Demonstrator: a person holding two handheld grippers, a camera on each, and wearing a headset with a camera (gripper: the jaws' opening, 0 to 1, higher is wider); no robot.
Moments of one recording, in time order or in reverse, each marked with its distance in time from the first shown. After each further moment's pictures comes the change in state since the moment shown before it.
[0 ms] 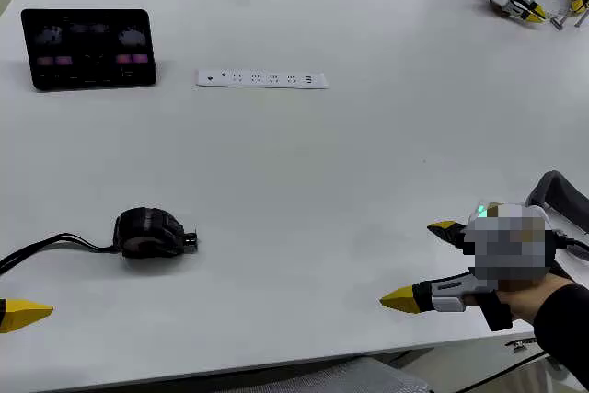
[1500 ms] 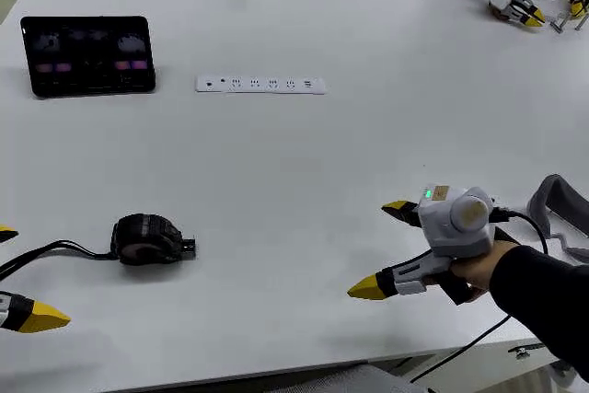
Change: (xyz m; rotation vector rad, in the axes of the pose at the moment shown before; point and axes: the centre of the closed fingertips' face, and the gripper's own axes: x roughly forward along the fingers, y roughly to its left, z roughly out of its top) left arm 0.040 -0.016 0.012 0.211 0.190 -0.152; right arm 0.054 0.011 0.043 -0.206 -0.005 0.122
